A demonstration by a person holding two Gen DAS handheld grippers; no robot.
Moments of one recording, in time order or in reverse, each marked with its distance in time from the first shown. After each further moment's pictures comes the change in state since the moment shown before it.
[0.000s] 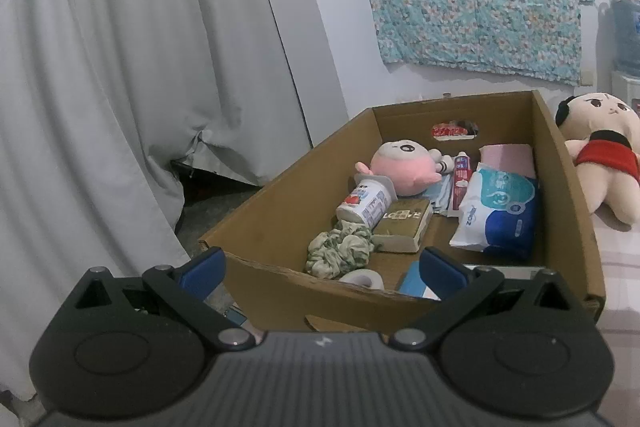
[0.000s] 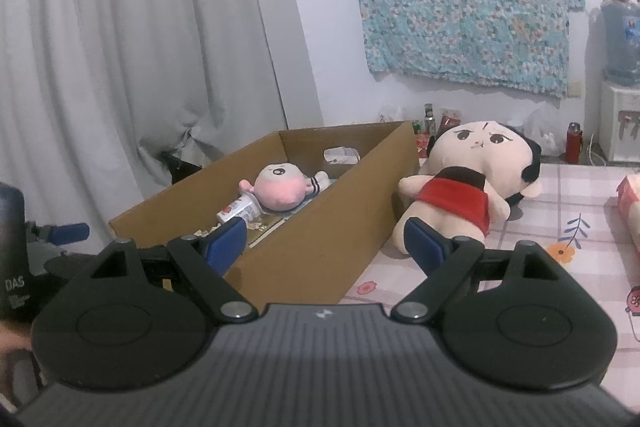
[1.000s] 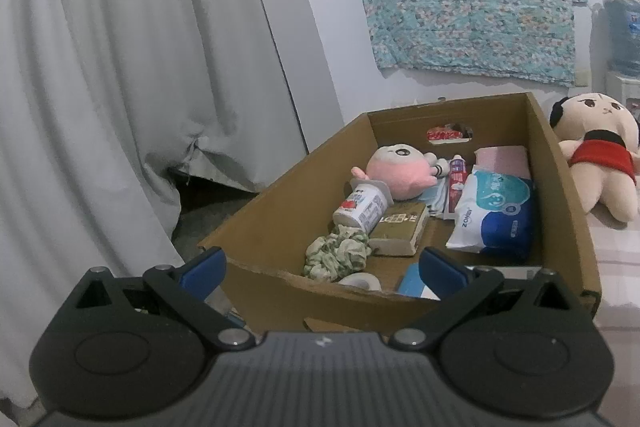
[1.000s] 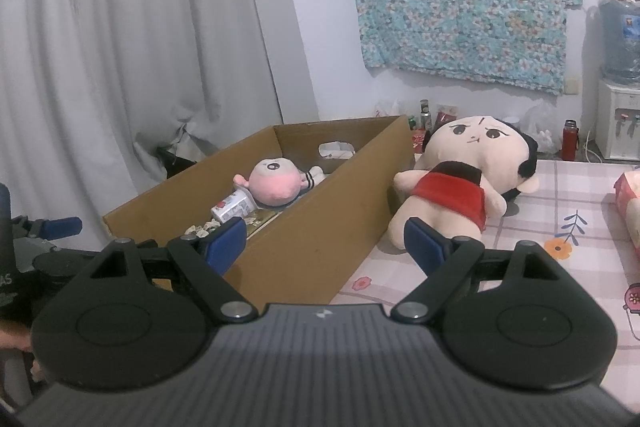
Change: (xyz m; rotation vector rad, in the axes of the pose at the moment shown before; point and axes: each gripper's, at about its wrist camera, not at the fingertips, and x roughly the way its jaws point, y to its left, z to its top) left arm -0.004 -0.004 0.000 0.016 -0.016 0.000; right arm 0.003 -0.004 -0.003 -0.008 0.007 -0.013
